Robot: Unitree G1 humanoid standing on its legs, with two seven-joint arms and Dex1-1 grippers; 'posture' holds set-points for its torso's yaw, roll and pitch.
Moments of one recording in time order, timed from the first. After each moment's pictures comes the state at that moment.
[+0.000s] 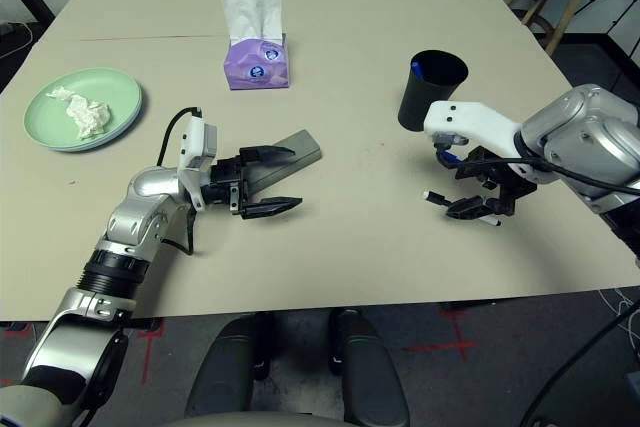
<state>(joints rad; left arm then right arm) -0.53 0.37 -0.10 0.23 -0.34 0.08 -1.19 -0.86 -1.13 0.57 0.01 -0.05 0.84 1.46</state>
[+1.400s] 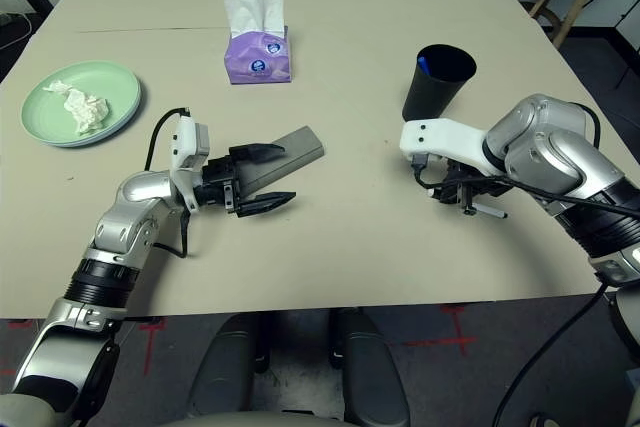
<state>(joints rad) -0.51 0.41 -0.10 0.17 -0.34 0.10 -1.16 -0.83 -1.02 0.56 0.07 -0.22 0.70 1.52</state>
